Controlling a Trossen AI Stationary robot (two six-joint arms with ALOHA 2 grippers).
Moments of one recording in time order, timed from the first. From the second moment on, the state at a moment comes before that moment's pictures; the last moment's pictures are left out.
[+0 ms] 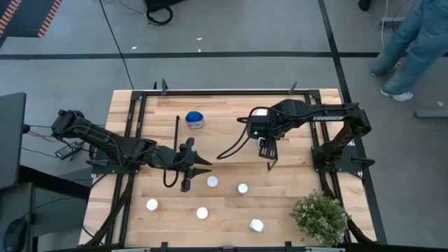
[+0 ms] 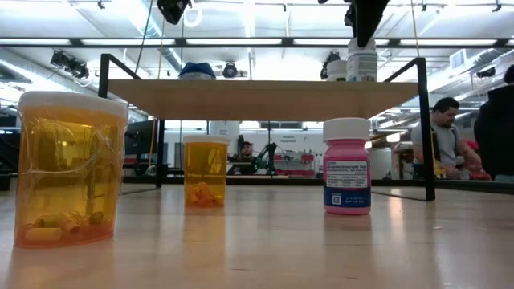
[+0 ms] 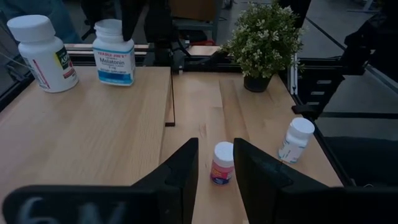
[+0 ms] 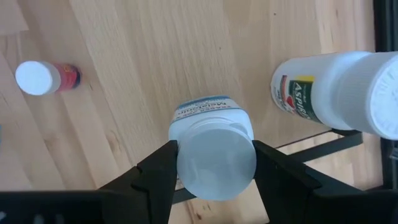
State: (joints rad) left arm -0.34 1.21 0.86 0.01 -0.30 -0.15; right arm 0.05 1.65 1.76 -1.54 0.16 0.30
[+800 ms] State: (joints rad) left arm -0.34 1.21 0.86 0.01 -0.30 -0.17; right arm 0.05 1.65 1.76 -1.52 0.13 0.30
